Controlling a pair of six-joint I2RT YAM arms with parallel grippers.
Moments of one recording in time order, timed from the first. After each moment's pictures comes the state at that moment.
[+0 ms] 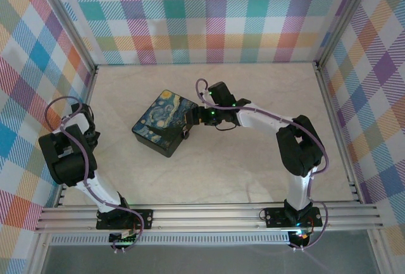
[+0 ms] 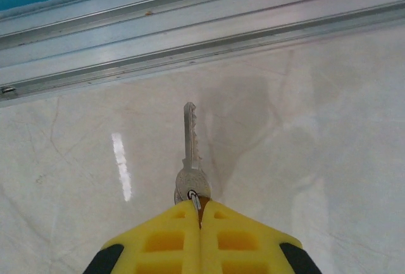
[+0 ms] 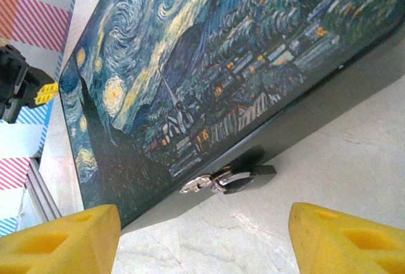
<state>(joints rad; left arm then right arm) 0.44 1.73 1.06 -0.75 -0.37 -0.92 0.66 1.88 1.35 -0.28 -0.49 0.53</state>
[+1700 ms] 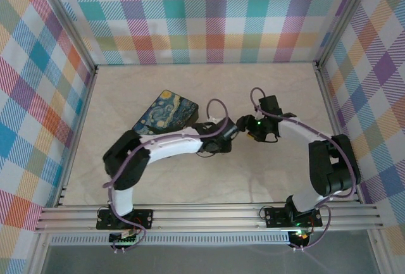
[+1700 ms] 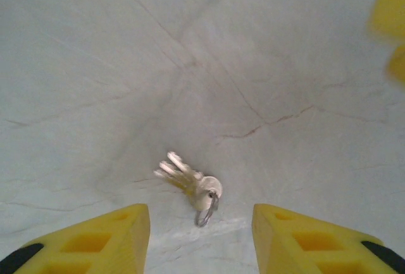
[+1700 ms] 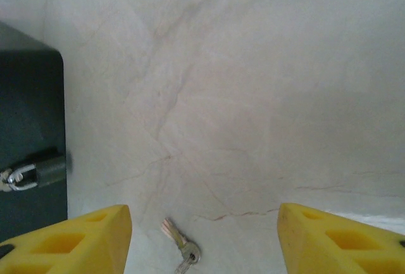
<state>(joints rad) -0.95 1.83 1.32 -0.57 -0.19 -0.89 0.32 1.57 0.89 -0.37 -0.40 0.70</state>
